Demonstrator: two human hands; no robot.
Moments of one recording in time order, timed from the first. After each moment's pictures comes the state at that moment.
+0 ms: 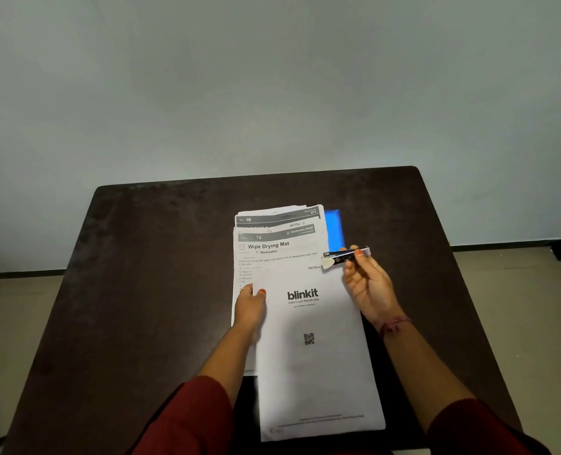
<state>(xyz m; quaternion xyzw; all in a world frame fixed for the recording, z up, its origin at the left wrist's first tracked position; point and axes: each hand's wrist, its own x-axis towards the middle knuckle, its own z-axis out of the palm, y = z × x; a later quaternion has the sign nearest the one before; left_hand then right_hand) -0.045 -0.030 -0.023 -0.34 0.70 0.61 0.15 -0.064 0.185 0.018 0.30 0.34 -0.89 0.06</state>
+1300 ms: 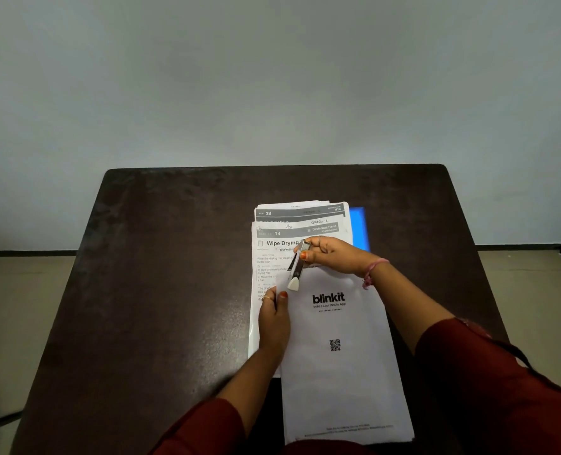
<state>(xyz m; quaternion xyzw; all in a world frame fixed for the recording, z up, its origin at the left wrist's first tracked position) -0.022 -0.027 -0.021 -0.28 0.71 0.64 0.08 -0.146 0.116 0.025 -0.11 0.76 -0.52 0.36</state>
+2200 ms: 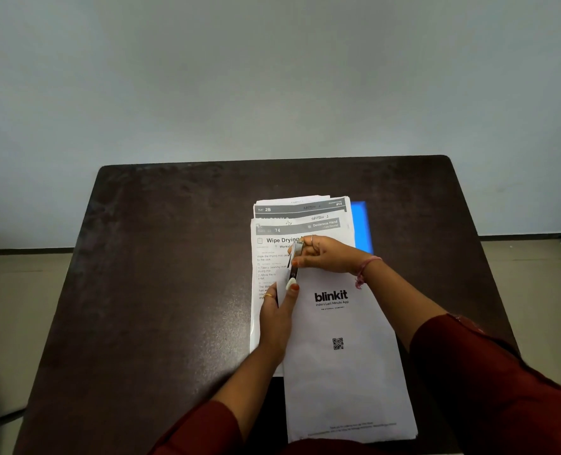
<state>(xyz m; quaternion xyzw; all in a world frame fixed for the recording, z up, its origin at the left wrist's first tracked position) -0.024 -0.028 -0.013 -0.26 0.63 0.72 0.11 -0.150 0.106 0.014 -0.14 0.81 -0.44 0.38</state>
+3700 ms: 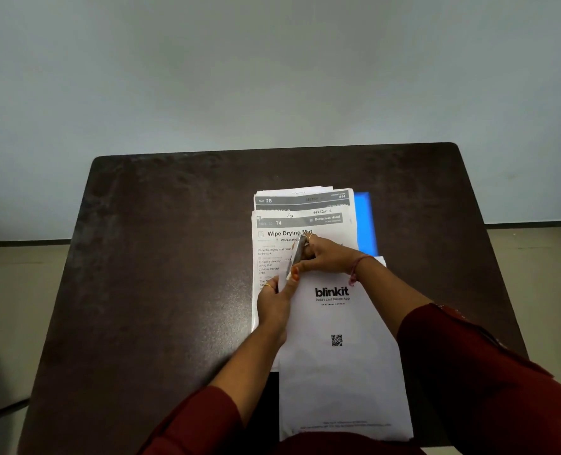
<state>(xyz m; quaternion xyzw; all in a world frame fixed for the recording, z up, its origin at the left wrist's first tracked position) -0.044 -0.033 -0.020 -0.34 0.59 0.72 0.16 -0.152 0.099 -0.016 -0.11 0.81 -0.41 0.41</state>
